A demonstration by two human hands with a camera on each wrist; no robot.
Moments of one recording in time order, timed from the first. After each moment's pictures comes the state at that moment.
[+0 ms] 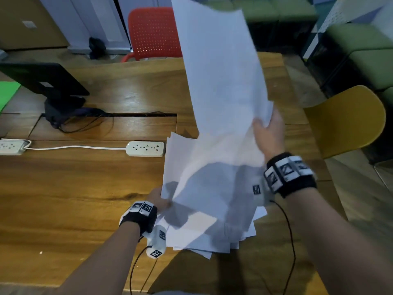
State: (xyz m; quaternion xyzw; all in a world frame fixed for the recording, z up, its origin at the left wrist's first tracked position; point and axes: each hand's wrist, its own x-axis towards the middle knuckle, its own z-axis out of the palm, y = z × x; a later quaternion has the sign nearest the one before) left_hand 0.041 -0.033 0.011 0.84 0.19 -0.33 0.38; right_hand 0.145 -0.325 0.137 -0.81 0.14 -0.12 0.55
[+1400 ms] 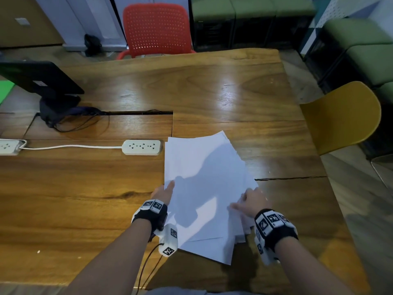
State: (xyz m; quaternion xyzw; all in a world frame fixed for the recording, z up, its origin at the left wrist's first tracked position) left_hand 0.048 -0.066 -0.004 0.80 0.33 -0.28 0.41; right_hand 0.029 -0.346 -0.004 -0.92 0.13 0.32 0.17
